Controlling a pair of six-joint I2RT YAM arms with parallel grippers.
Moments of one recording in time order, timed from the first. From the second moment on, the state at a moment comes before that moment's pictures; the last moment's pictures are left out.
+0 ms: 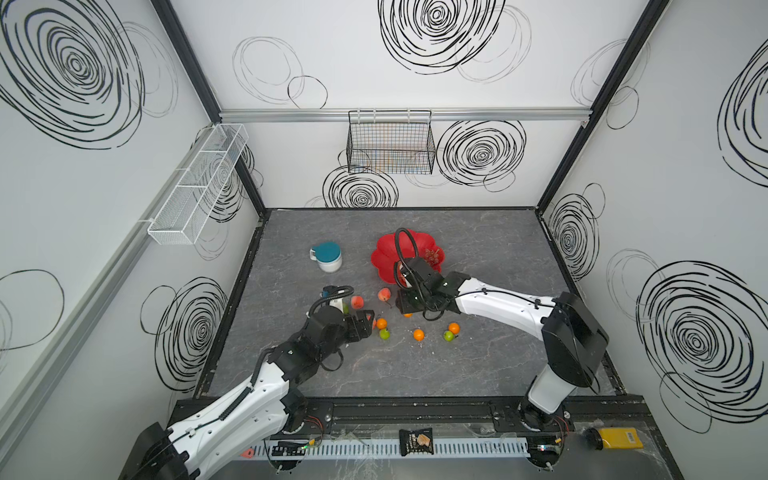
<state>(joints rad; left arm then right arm) -0.61 0.75 0.36 -0.17 -0.05 -0.80 0.89 1.72 1.19 -0.46 -0.01 0.61</state>
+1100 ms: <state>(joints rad) -0.38 0.79 0.31 -0.10 0.17 -0.76 0.90 2.08 1.43 -0.45 -0.01 0.51</state>
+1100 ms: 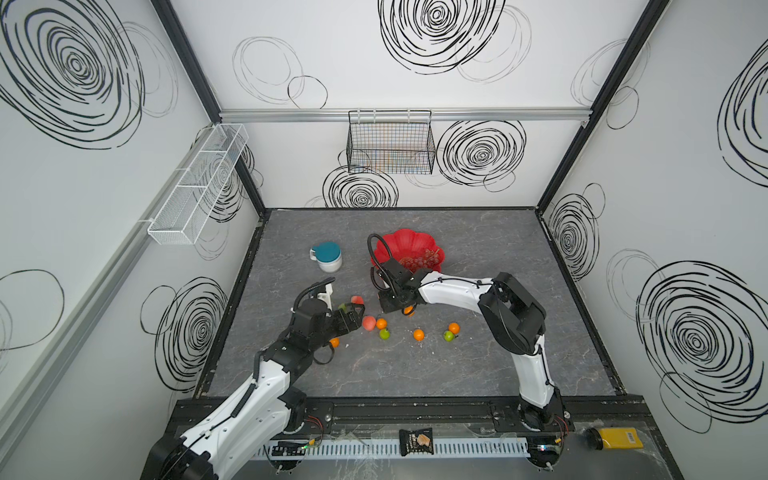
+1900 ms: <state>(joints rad) -0.38 0.82 0.30 -0.06 0.17 -0.75 0.90 2.08 1.42 -0.45 0.00 0.51</state>
